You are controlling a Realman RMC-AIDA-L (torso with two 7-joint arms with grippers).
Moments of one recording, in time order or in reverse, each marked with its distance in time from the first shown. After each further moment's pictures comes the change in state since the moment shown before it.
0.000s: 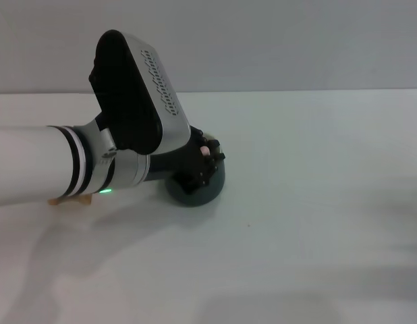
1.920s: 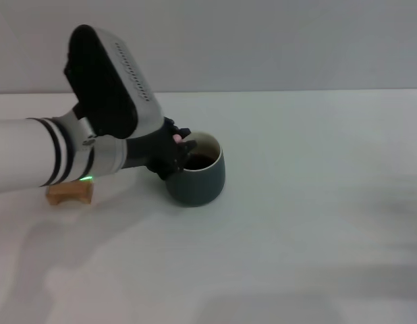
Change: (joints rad) left arm -0.029 0.003 -0.071 0.093 0.012 0.044 0.017; right arm 0.002 0.002 -0.003 0.008 -0.003 0.004 0.000
